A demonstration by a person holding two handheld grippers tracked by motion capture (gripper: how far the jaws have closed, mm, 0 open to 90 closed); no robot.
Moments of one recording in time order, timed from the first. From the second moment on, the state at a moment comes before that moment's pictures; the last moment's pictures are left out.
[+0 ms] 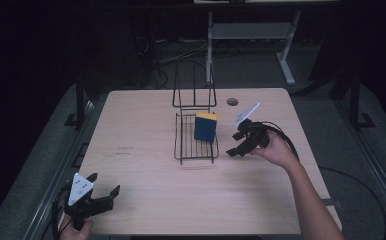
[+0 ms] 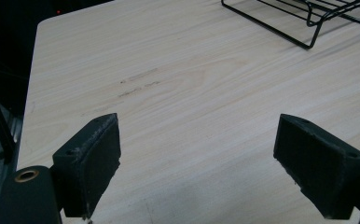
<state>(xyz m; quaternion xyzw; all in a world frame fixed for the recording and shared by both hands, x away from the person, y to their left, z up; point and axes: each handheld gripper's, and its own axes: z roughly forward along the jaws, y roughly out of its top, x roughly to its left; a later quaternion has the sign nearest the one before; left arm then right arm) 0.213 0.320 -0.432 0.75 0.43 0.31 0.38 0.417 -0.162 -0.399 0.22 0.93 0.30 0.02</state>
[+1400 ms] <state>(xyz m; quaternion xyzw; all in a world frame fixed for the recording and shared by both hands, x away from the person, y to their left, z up) 0.214 0.319 -0.432 0.75 0.44 0.31 0.39 0.382 -0.183 -0.417 0.23 0.92 0.31 0.01</state>
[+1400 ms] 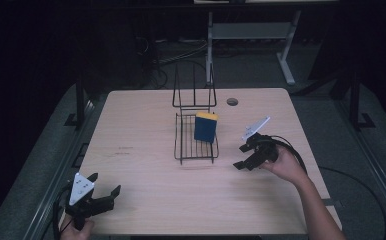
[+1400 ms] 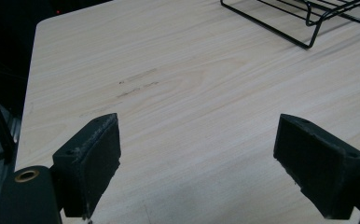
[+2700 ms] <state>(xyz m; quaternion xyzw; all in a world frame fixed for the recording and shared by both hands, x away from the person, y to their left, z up) 0.214 0.317 -0.432 0.75 0.43 0.31 0.38 0.348 -0.202 -0.430 0.24 0.92 0.32 0.02</state>
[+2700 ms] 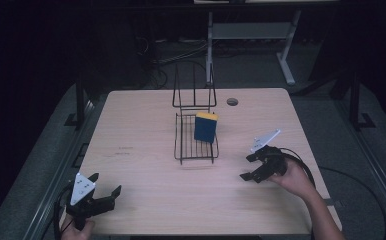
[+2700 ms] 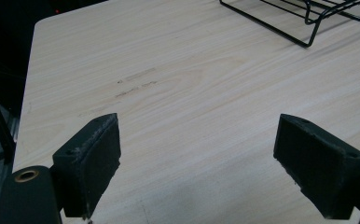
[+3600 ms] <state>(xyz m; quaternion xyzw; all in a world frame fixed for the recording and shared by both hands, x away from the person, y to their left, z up) 0.214 0.316 -0.433 0.75 0.44 0.31 0.38 0.320 -0.217 -0.440 0.24 0.91 0.32 0.02</state>
